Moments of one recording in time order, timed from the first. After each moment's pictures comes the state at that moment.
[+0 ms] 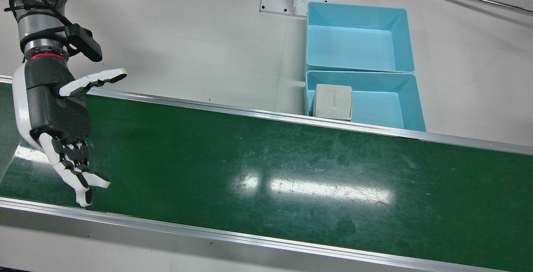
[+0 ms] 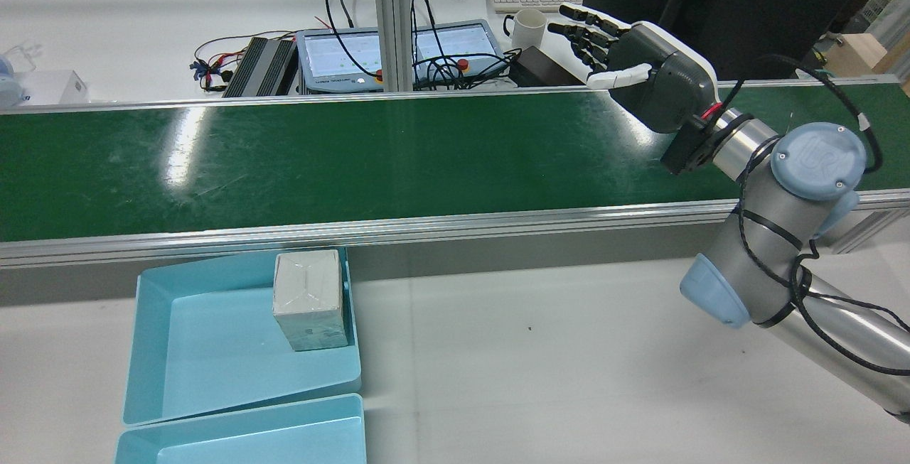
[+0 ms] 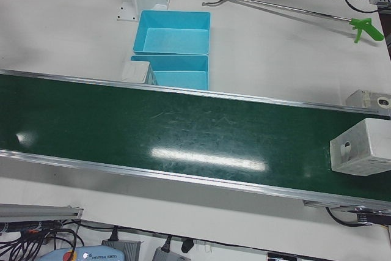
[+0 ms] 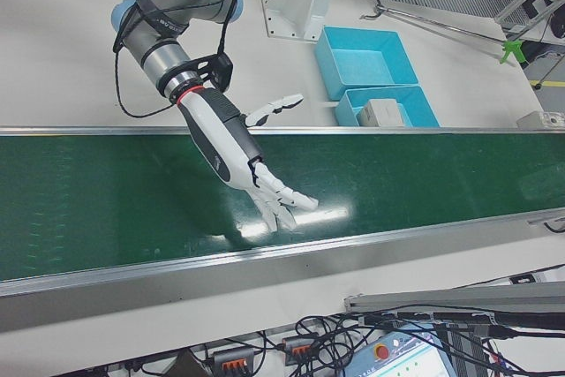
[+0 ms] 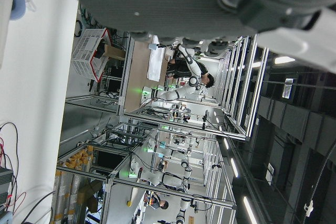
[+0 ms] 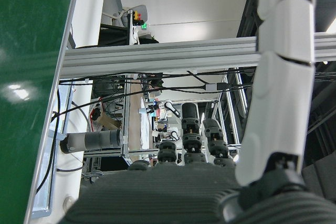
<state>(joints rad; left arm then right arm) -1.80 -1.80 -1.75 0.42 1.92 -0.16 0.98 -1.16 1.79 -3.39 -1.37 -0.06</state>
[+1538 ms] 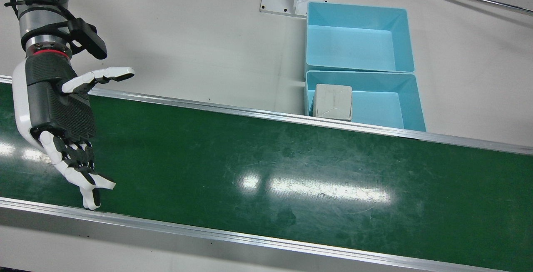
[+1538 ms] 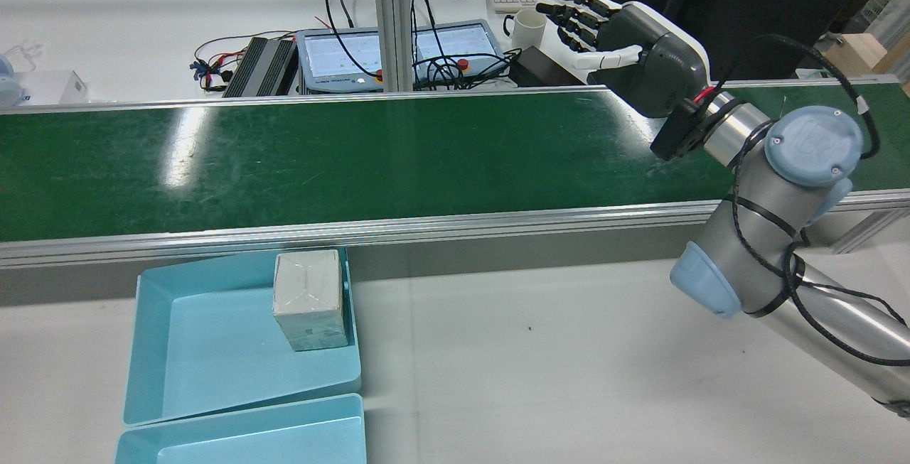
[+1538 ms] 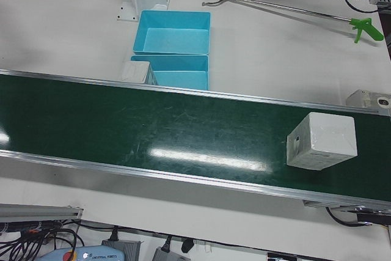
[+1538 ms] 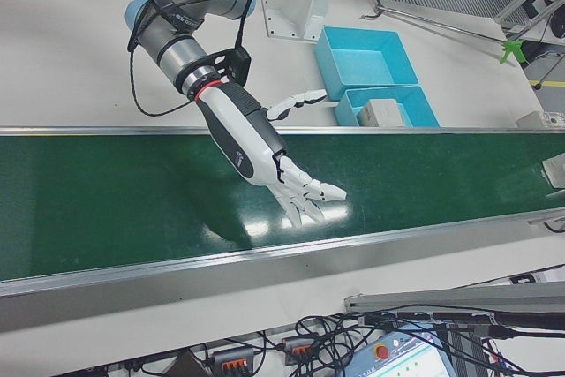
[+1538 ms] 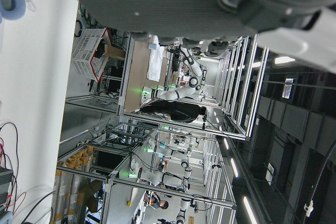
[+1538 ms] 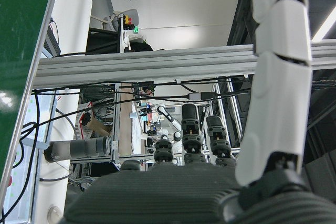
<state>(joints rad) -1.80 -1.80 -1.75 0.42 1.92 -0.16 0.99 -1.11 1.80 -3.41 -1.37 -0.06</state>
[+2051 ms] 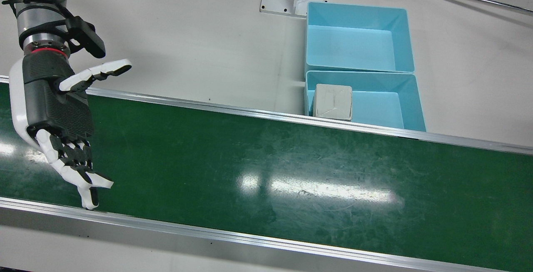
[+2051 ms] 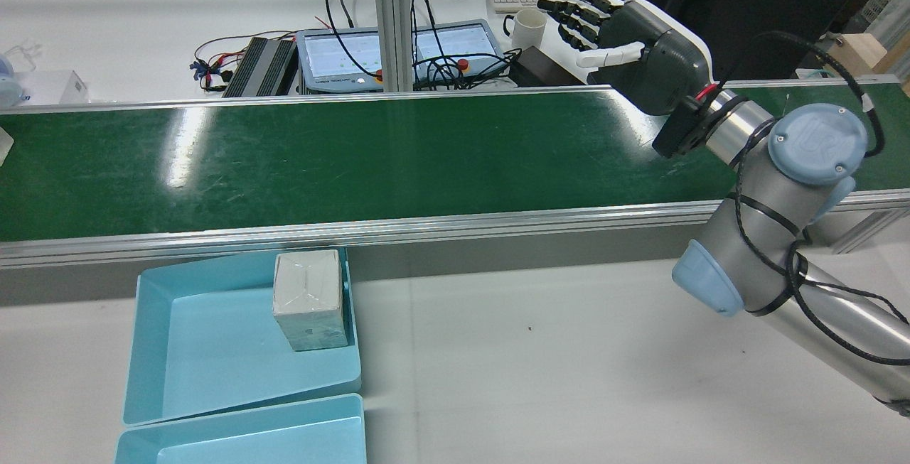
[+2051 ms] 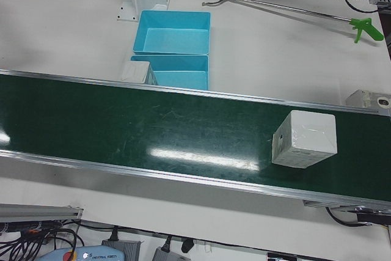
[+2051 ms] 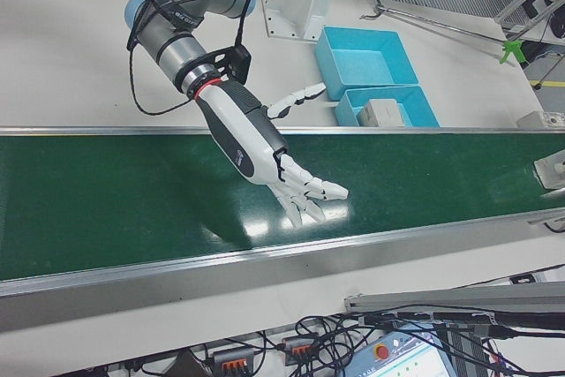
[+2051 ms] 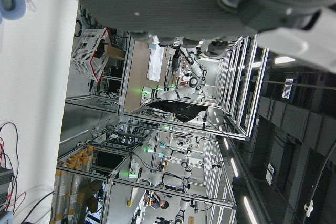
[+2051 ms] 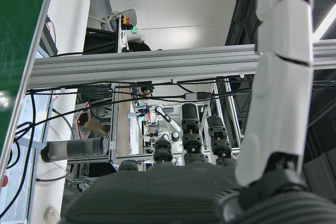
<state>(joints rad) -1.80 -1.80 -1.75 0.42 1.92 -0.16 0.99 -1.11 1.81 -3.41 -1.37 -0.06</state>
